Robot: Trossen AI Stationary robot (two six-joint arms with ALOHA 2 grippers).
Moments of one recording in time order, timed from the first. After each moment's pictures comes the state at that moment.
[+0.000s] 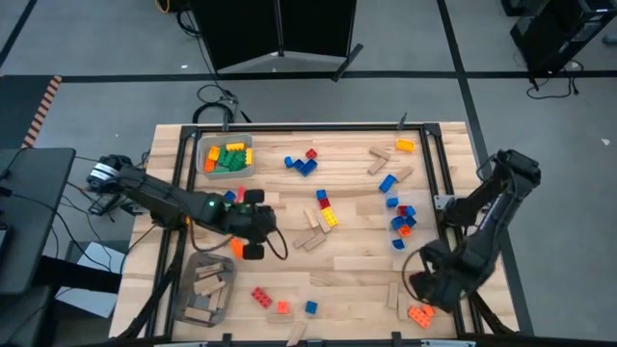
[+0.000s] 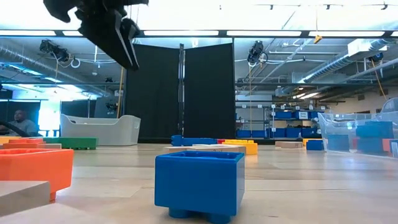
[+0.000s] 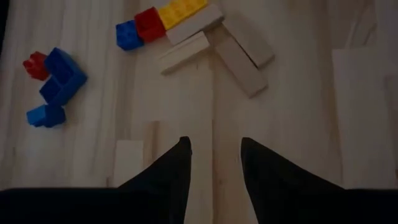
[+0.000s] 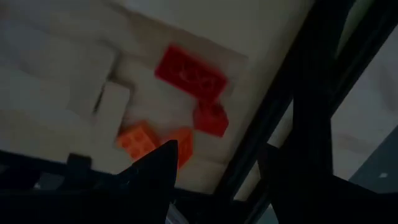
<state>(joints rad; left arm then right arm) -0.32 1.39 1.06 -0.74 -0.36 -0.20 0.97 1.41 1.12 -1.25 -0.18 2.20</state>
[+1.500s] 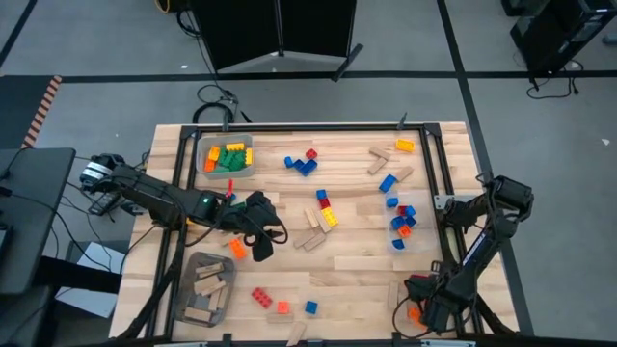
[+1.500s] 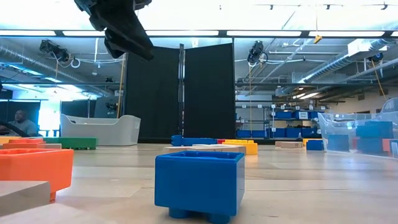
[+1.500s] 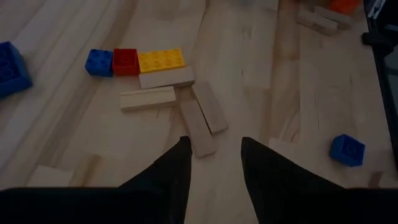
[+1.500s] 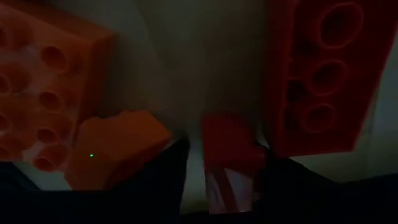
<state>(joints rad) -0.29 1.30 0.92 -0.38 -0.26 -0.46 1.09 1.70 0.90 -0.79 -0.23 1.39</state>
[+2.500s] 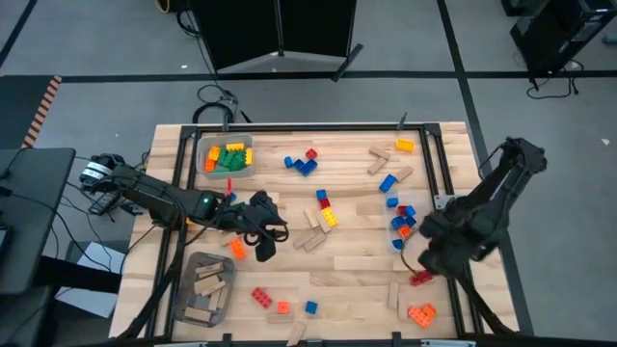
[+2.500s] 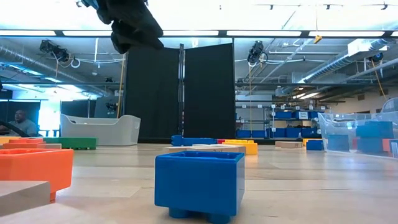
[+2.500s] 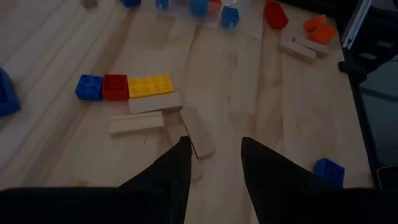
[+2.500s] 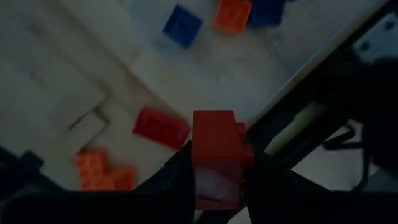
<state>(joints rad) -0.29 1.30 0.92 -0.29 -0.26 -0.45 0.86 1.20 1.11 -1.50 0.02 1.68</state>
